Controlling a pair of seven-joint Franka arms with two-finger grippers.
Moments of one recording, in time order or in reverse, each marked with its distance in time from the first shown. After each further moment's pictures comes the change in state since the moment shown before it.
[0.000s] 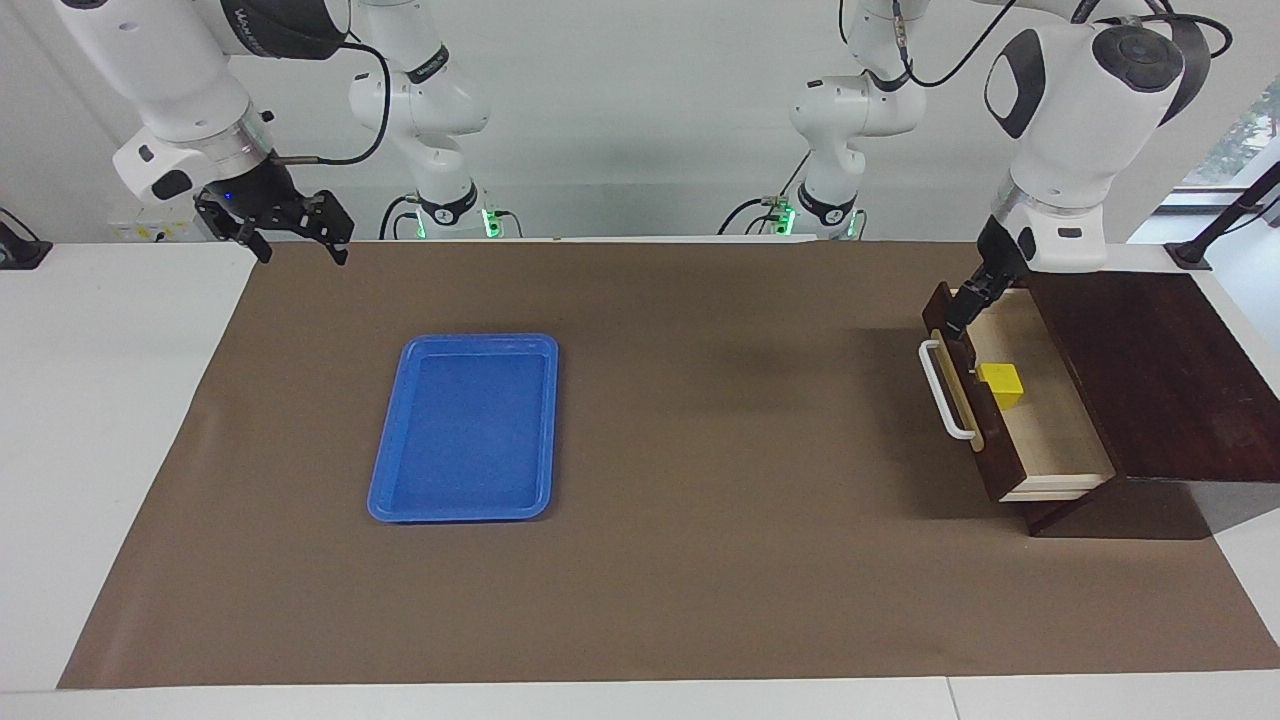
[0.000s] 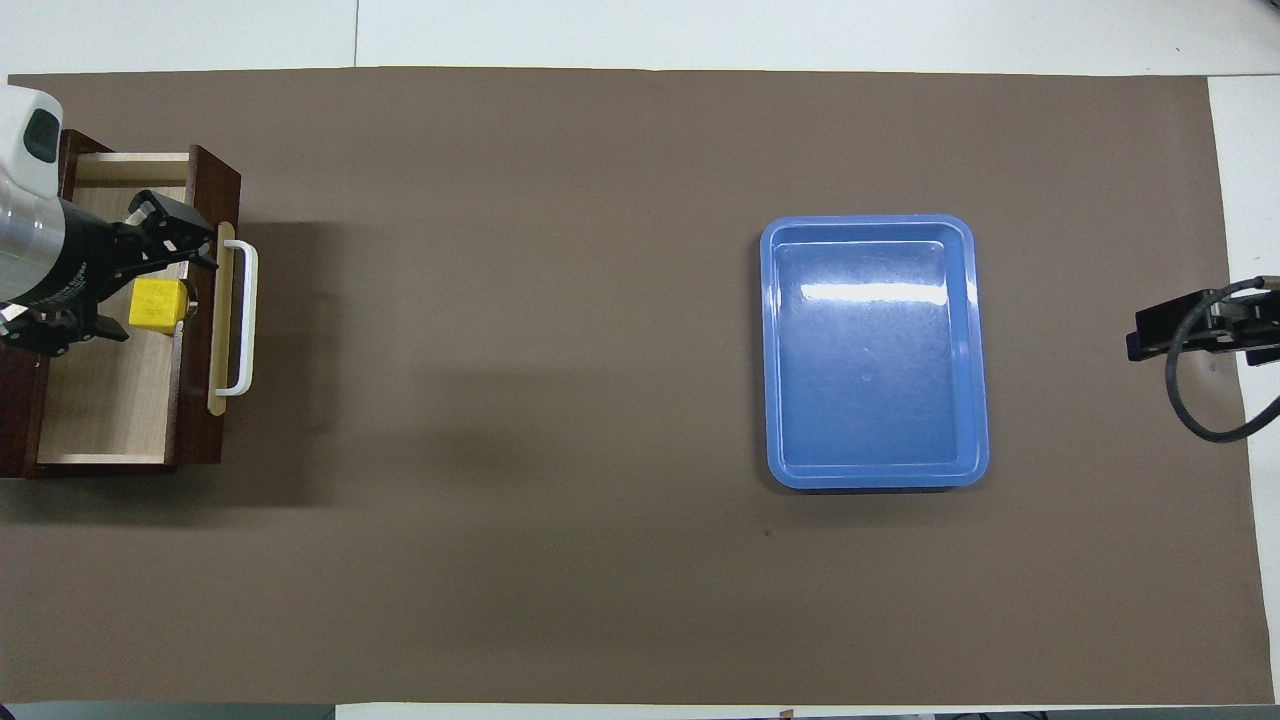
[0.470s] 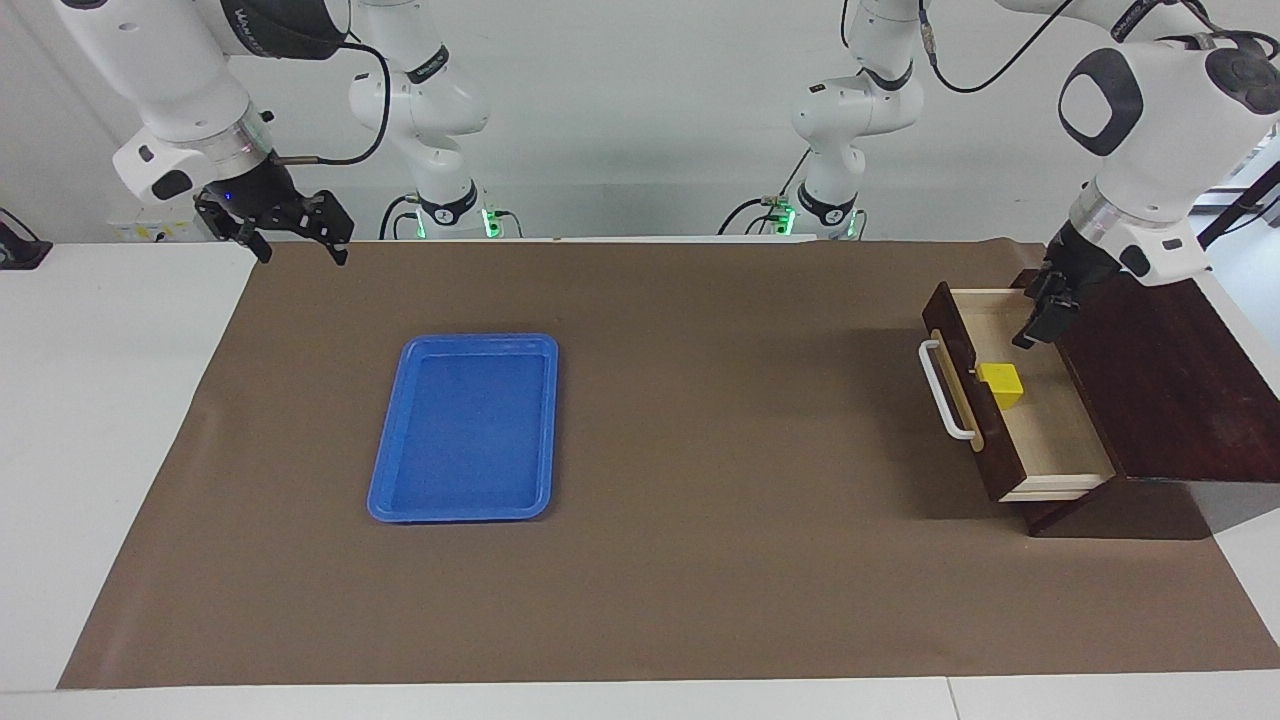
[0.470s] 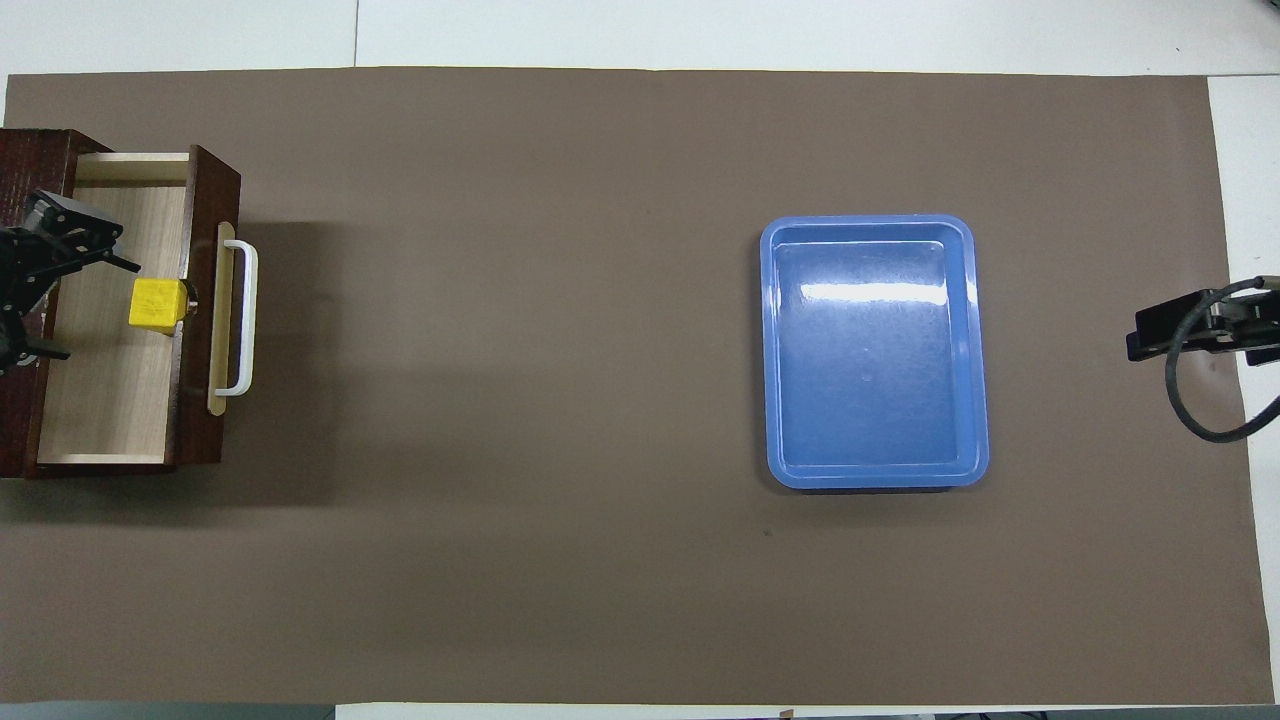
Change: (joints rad) left arm 0.159 0.042 0.018 -0.034 -0.041 0.055 -0.166; right arm 0.000 0.000 0.000 0.000 0.000 0.000 0.000
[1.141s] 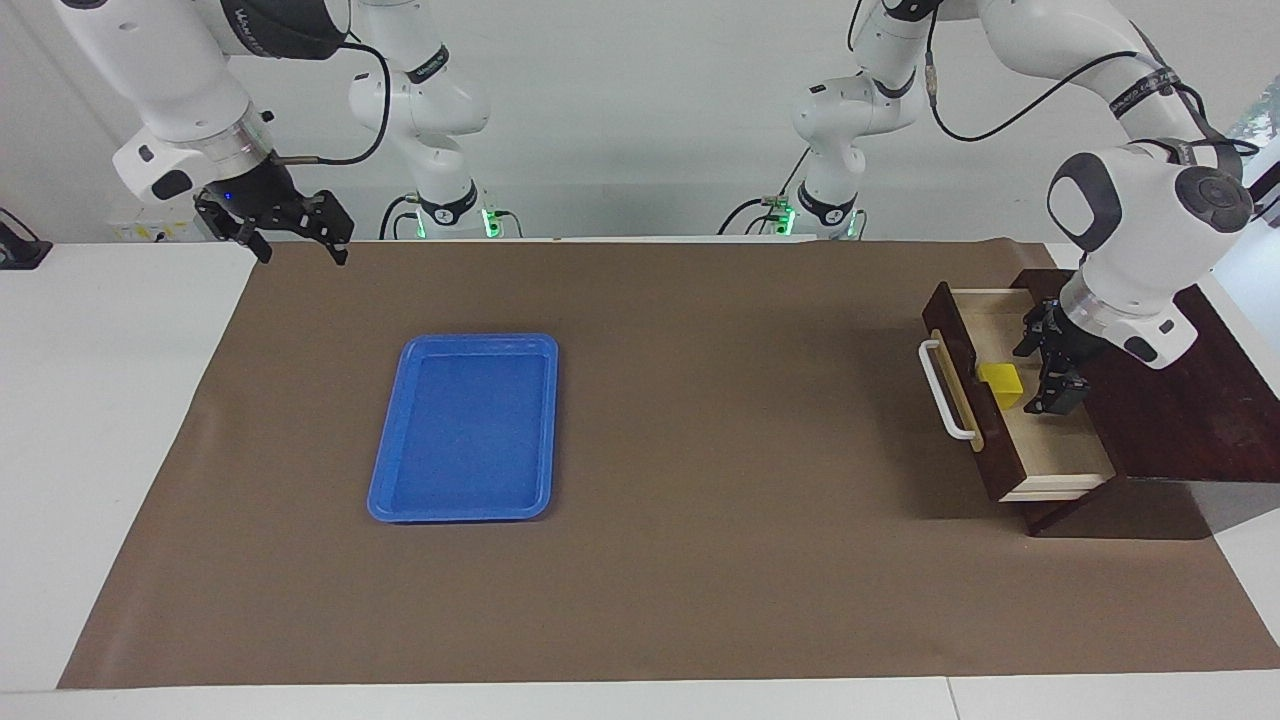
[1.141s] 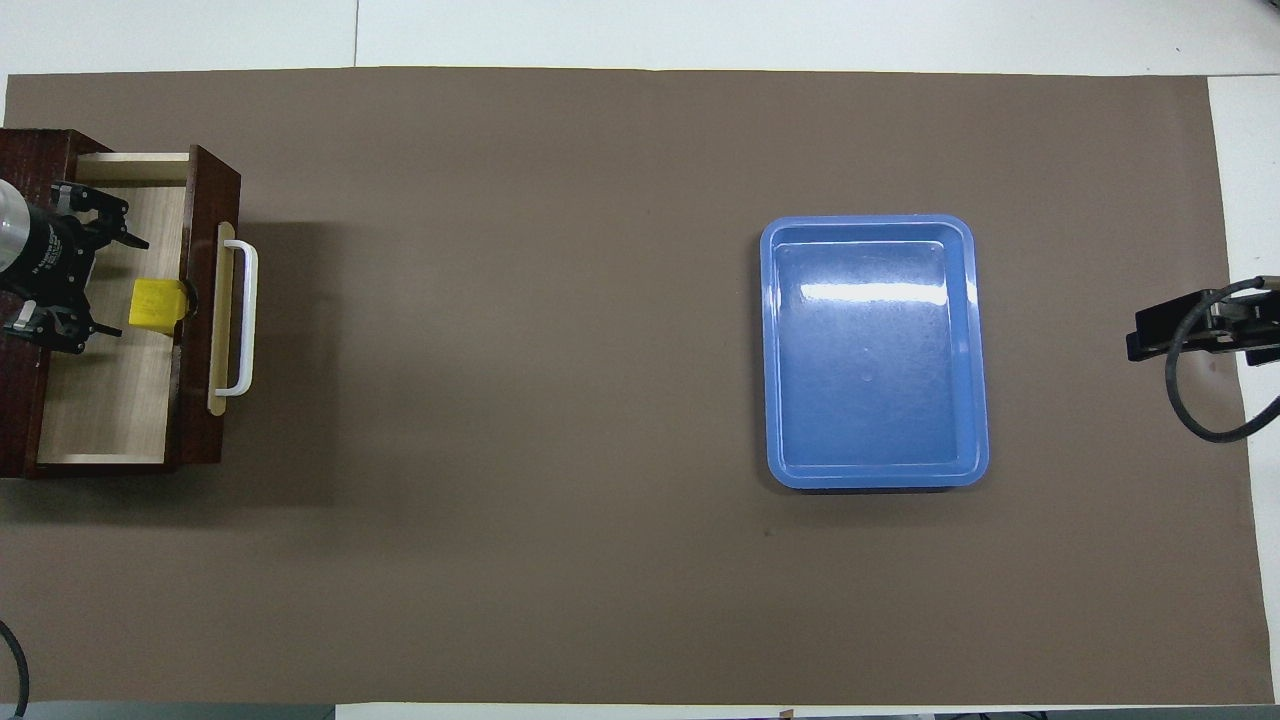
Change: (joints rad) left arm 0.016 0.132 0.000 -0.012 0.040 0.137 -0.288; right arm 0.000 0.000 0.000 0.000 0.000 0.000 0.000
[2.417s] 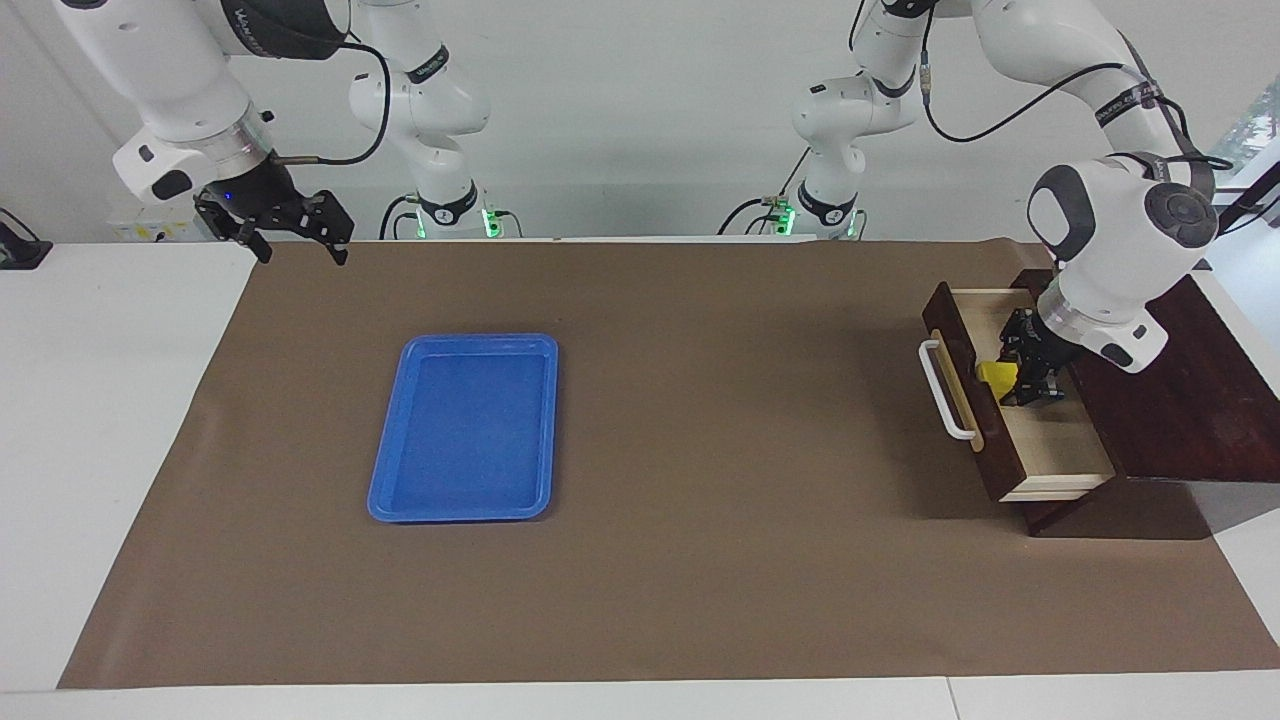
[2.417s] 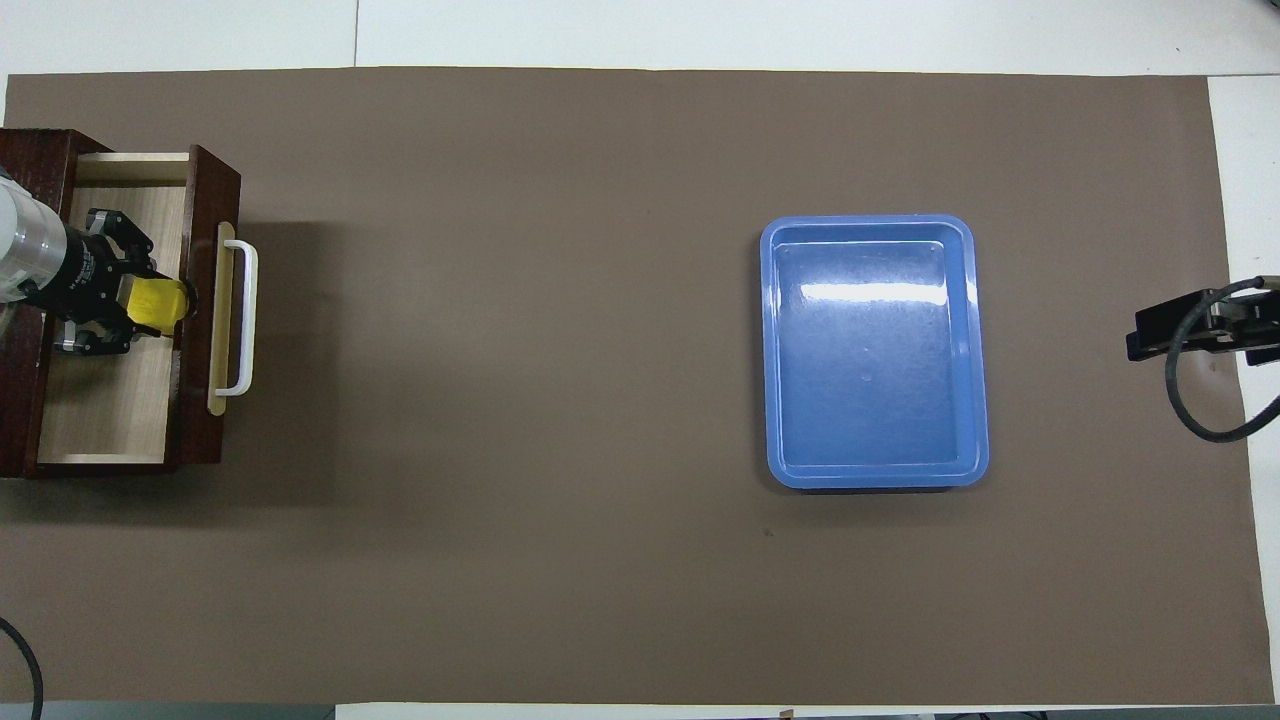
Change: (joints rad) left arm -0.002 -0.016 -0.012 -0.075 0.000 0.045 -0.110; right arm 0.000 0.000 0.000 0.000 0.000 0.000 0.000
